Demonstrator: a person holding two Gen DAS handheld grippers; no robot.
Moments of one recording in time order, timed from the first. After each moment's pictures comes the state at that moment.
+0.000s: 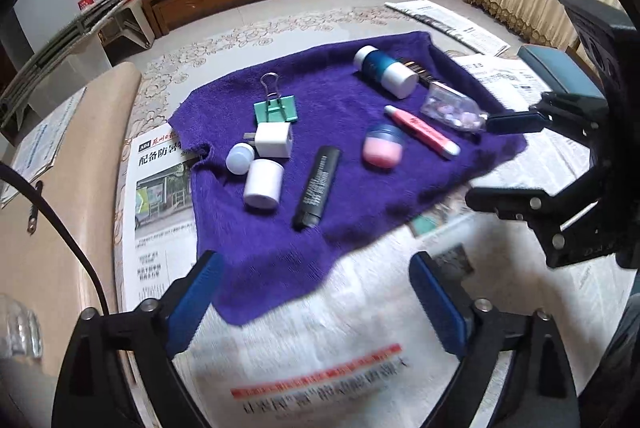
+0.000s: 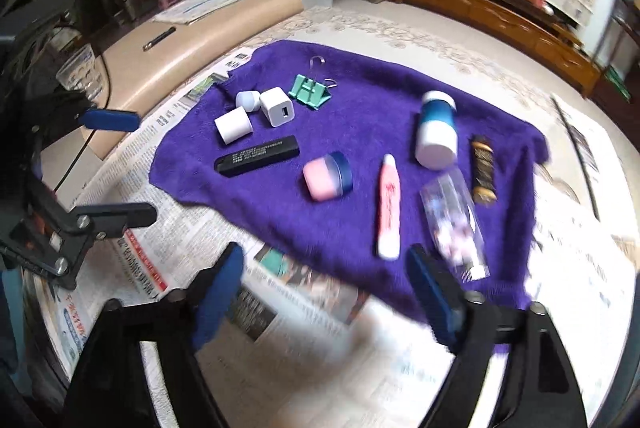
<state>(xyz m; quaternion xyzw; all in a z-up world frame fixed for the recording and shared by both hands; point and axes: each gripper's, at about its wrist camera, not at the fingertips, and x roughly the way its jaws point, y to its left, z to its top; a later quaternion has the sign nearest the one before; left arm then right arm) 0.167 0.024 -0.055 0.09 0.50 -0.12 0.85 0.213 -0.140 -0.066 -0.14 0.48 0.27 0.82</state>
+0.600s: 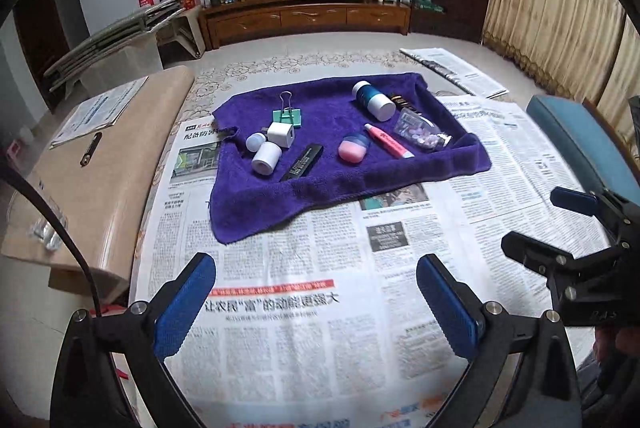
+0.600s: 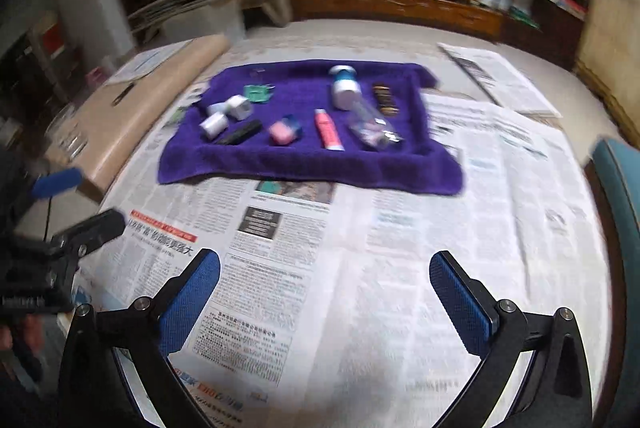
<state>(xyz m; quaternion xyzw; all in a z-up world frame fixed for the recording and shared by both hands) 0.062 0.001 -0.011 0.03 0.44 -0.04 0.90 0.098 -0.192 -0.027 -0.03 0.47 0.11 0.88</state>
